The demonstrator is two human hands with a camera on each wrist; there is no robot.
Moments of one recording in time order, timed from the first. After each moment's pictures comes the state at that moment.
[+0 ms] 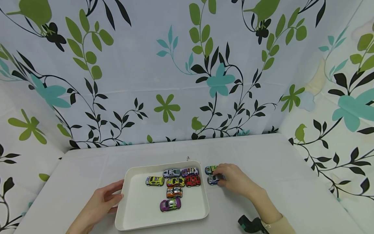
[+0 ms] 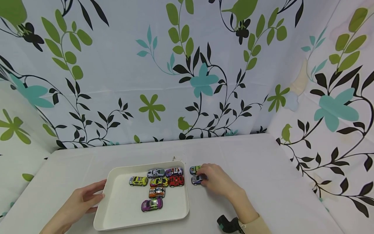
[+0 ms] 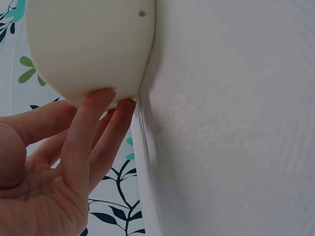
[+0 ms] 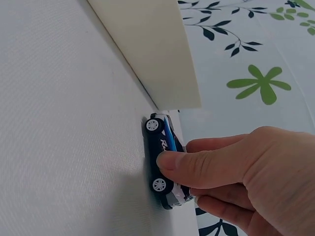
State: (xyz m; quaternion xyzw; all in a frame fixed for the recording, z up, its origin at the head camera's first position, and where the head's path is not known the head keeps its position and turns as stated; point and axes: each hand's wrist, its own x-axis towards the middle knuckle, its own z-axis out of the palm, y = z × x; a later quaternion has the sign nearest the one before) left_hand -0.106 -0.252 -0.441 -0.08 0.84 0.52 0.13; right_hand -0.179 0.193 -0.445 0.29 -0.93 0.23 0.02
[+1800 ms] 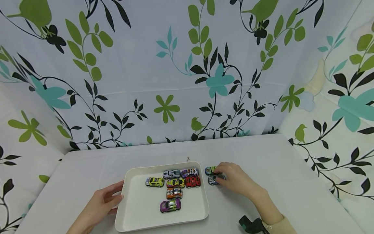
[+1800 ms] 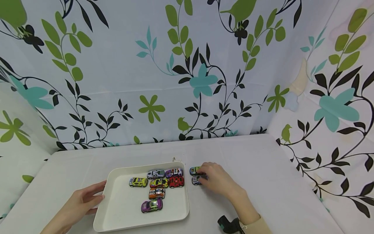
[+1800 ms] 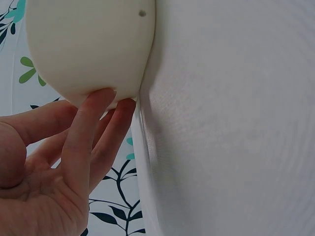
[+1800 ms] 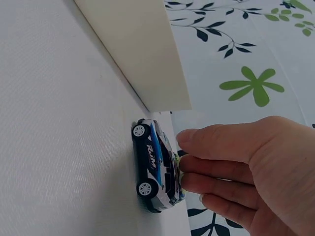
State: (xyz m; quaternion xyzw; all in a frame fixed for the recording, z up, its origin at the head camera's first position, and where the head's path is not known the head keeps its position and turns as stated) left_hand -0.107 -0.251 -0.442 -0.08 0.84 0.52 0.13; right_hand -0.179 0.195 -0.441 0.29 -0.93 0.21 0.05
